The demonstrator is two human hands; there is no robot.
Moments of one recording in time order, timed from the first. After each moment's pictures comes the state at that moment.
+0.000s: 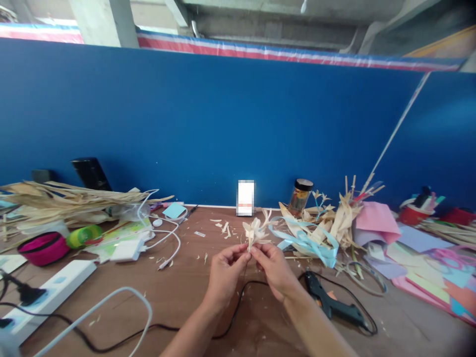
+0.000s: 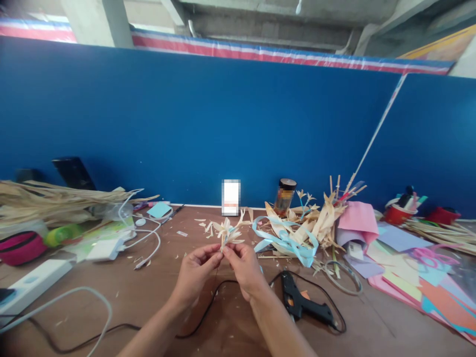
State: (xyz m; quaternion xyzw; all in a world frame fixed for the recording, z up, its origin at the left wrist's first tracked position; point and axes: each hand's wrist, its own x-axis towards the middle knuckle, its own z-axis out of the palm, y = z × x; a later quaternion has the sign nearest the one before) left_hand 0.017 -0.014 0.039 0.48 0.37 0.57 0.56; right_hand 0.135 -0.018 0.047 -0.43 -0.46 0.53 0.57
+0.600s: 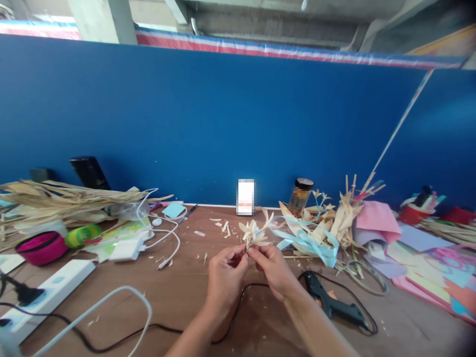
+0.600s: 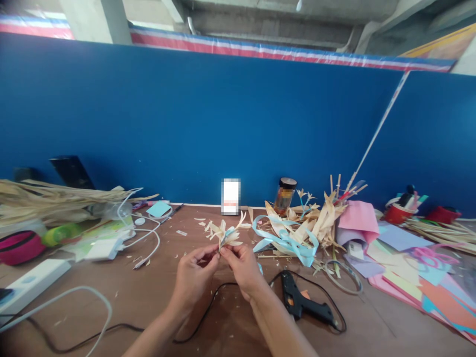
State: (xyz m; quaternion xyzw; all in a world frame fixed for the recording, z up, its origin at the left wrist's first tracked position) left_hand 0.017 -0.022 0.050 0.57 0.44 0.57 0.39; right_hand 0.135 -0.019 0.052 -0.43 -0.50 0.53 0.54
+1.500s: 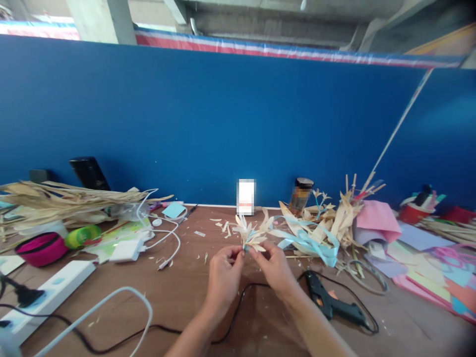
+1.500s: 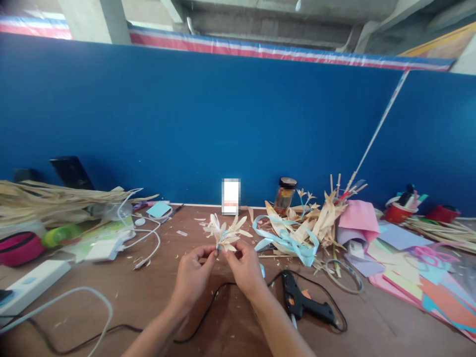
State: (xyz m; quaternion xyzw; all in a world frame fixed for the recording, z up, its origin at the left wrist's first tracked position) left_hand 0.013 -0.017 0.051 0.57 0.49 0.53 0.39; right_hand 0.140 -0.019 0.051 -0.49 -0.60 0.34 0.54
